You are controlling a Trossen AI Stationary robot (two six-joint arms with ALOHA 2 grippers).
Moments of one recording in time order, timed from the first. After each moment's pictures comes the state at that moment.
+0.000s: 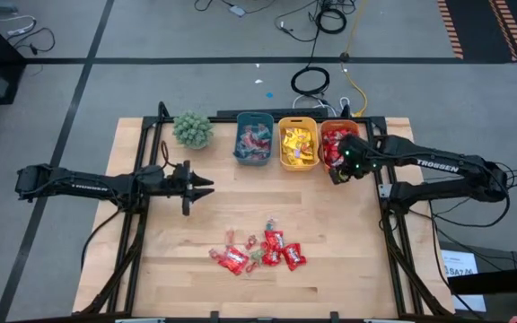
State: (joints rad) left arm 0.09 0.70 0.08 0.45 0.04 -0.23; right arm -0.39 1.03 0.81 -1.01 -0.03 0.80
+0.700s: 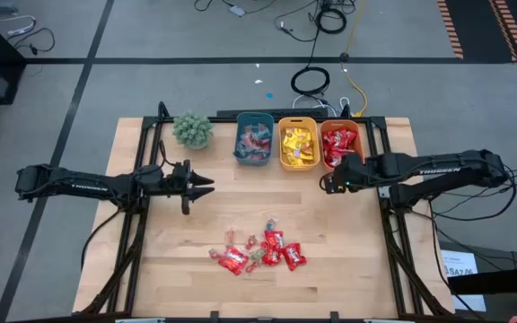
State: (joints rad) left arm 0.09 0.70 0.08 0.49 0.04 -0.25; right arm -0.01 1.03 0.81 -0.99 0.23 1.33
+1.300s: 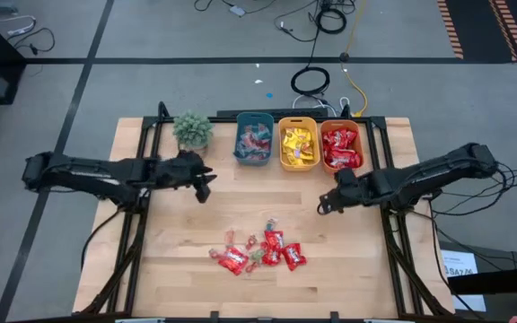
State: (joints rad) left arm 0.03 0.94 0.63 -0.37 -0.32 -0.42; right arm 0.21 1.14 0.81 -0.97 0.29 1.41
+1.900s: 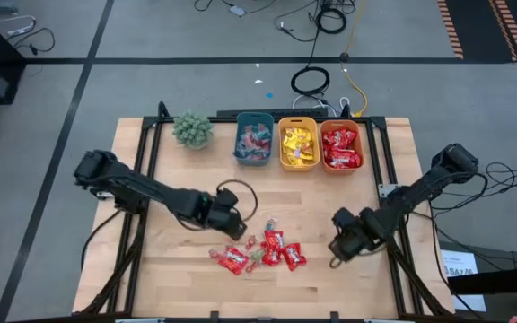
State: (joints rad) left arm -0.30 1.63 1.15 -0.75 -0.31 -1.12; right arm 0.63 1.40 0.81 -0.93 0.14 1.50
